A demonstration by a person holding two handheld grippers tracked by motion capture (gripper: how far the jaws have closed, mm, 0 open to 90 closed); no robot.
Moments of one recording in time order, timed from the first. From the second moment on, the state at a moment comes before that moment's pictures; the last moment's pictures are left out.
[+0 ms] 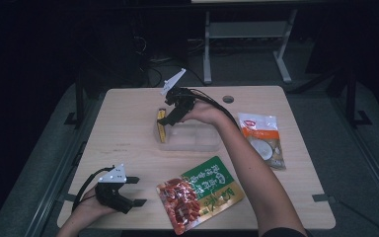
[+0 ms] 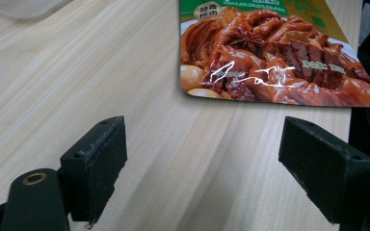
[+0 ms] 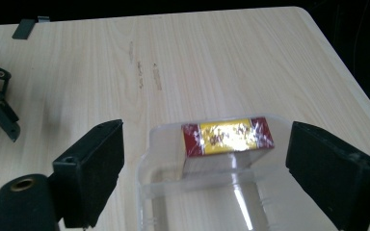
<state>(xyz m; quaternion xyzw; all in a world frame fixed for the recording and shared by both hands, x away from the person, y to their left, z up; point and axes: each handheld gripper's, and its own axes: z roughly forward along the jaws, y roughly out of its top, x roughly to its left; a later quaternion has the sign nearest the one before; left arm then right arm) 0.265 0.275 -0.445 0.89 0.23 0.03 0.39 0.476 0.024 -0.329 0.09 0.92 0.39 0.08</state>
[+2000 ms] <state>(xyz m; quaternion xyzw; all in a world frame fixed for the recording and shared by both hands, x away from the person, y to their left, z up) 0.280 0.247 -0.432 0.88 0.22 0.03 0.41 0.308 -0.165 -0.411 0.29 0.85 0.42 0.12</state>
